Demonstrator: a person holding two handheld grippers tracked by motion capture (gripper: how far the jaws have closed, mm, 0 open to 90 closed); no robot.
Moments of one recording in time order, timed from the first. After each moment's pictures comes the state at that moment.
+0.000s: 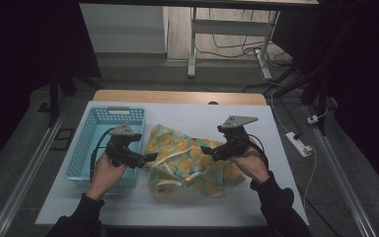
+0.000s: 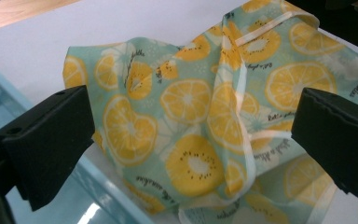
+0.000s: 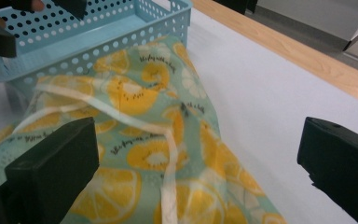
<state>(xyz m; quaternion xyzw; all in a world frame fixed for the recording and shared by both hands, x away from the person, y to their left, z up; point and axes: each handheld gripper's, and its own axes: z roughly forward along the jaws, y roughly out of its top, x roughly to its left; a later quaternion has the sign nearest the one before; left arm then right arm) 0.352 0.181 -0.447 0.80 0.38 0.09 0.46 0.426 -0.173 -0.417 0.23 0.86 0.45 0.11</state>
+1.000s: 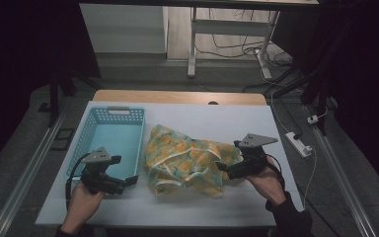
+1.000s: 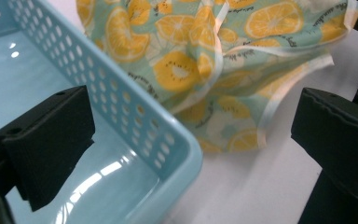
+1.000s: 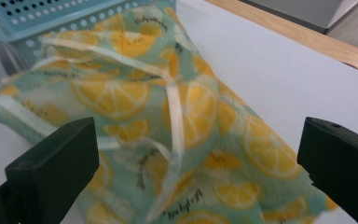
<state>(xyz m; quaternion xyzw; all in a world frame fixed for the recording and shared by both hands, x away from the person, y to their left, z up) 0.274 0.217 -0.464 0.78 0.42 0.09 0.45 0.382 -0.221 -0.431 0.25 0.85 0.44 0.14</state>
